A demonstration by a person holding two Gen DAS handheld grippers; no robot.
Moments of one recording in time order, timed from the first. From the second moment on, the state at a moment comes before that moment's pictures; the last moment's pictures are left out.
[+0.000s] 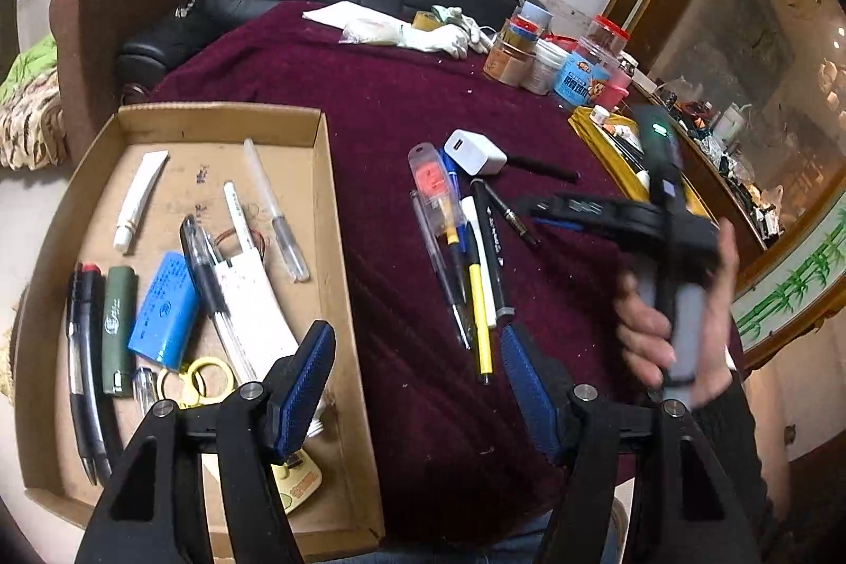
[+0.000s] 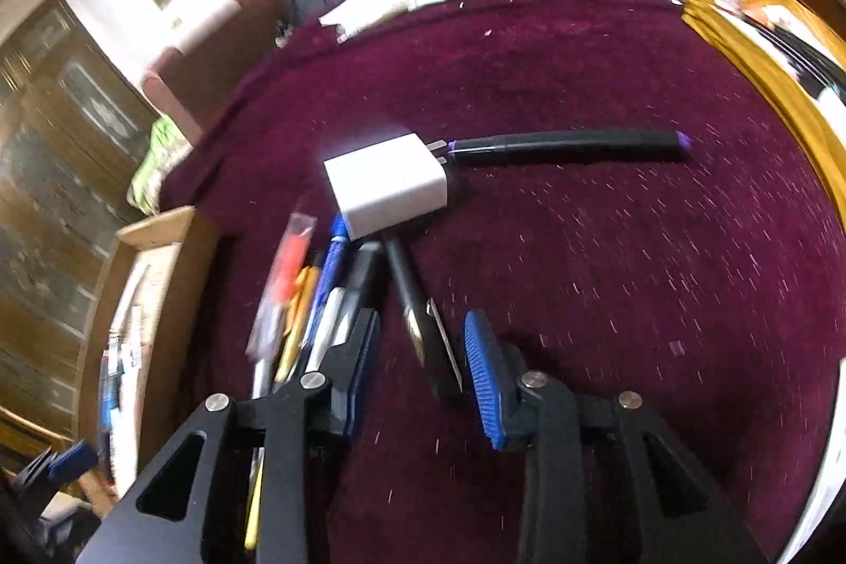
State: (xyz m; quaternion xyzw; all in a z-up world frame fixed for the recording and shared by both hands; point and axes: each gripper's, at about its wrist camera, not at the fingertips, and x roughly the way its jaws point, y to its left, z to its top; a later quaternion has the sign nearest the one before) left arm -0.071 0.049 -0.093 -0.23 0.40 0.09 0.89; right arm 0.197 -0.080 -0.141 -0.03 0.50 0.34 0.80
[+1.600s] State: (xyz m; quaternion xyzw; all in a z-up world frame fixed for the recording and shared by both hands) left arm 0.104 -0.006 -0.139 -0.20 0.54 0.03 0.82; right arm 0.109 -0.166 -0.160 0.00 0.45 0.33 0.83
